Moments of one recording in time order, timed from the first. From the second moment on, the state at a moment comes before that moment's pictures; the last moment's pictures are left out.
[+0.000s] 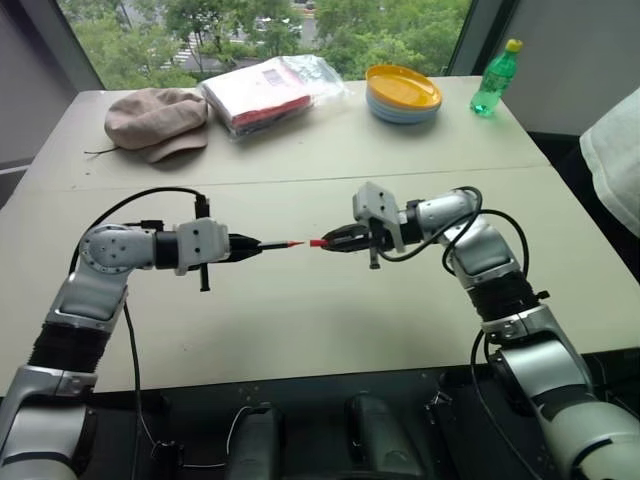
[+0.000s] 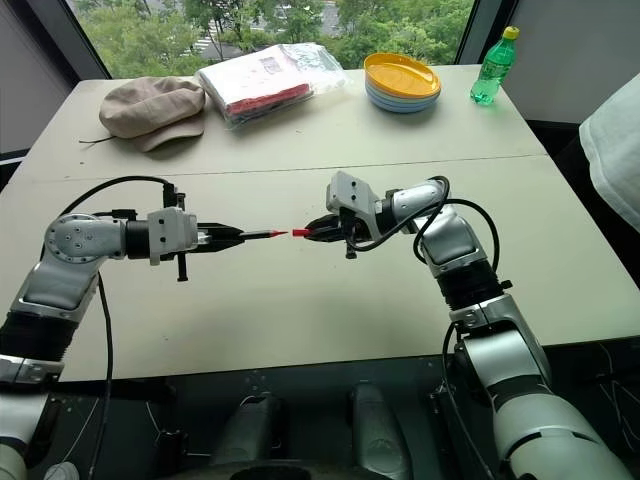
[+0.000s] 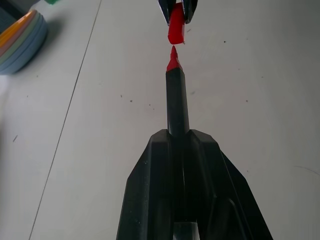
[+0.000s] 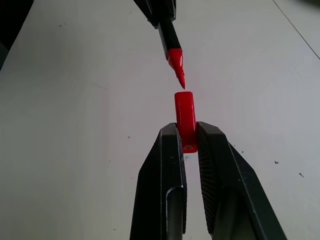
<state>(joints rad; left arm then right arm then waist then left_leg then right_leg) -0.48 0.78 -0.09 0.14 -0.14 -0.21 -1.17 -0.82 -0.44 0.25 0.31 0.09 0.24 1.28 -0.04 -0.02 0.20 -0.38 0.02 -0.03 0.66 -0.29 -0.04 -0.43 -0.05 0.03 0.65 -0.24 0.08</state>
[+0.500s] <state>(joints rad) -0.48 0.76 -0.09 0.13 -0.14 -0.21 -1.16 -0.82 -0.42 0.25 0.31 0.09 0.25 1.28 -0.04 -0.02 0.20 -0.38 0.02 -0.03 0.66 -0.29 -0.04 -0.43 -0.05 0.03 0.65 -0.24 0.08</state>
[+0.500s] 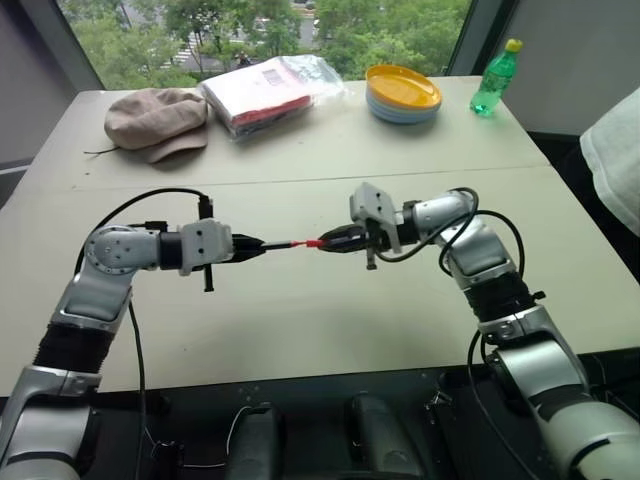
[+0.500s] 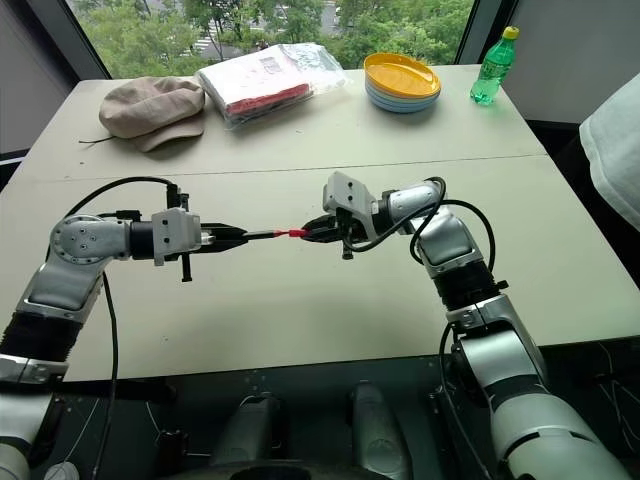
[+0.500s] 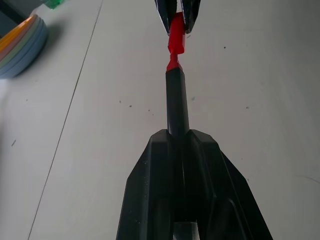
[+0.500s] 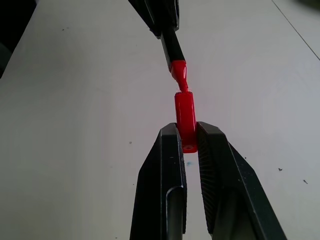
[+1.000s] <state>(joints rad) -0.49 0.75 -0.11 0.13 -0.12 -0.26 -1.15 -0.83 -0.40 0.27 0.31 0.09 0.25 1.27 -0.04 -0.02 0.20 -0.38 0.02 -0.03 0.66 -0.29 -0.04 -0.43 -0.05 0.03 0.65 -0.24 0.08</state>
